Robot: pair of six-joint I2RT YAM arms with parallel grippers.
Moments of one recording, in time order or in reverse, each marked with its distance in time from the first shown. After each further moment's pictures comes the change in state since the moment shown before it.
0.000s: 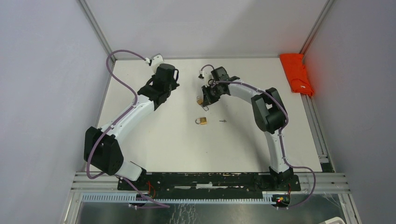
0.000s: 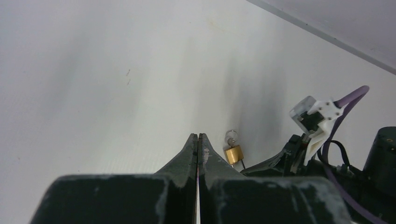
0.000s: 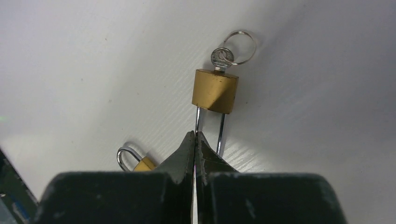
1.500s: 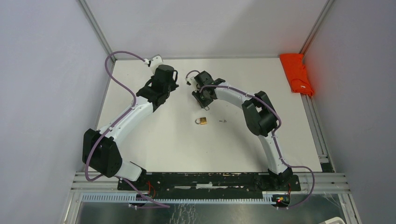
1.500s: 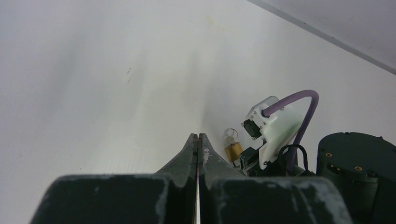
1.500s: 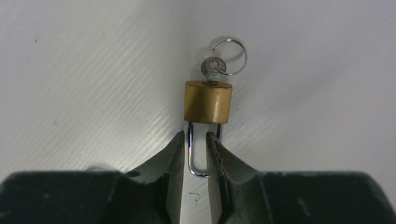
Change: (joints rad) left arm 0.000 -0.023 -0.023 0.004 0.007 0.000; right arm 0.143 0.045 0.112 -0.123 0.423 -0.087
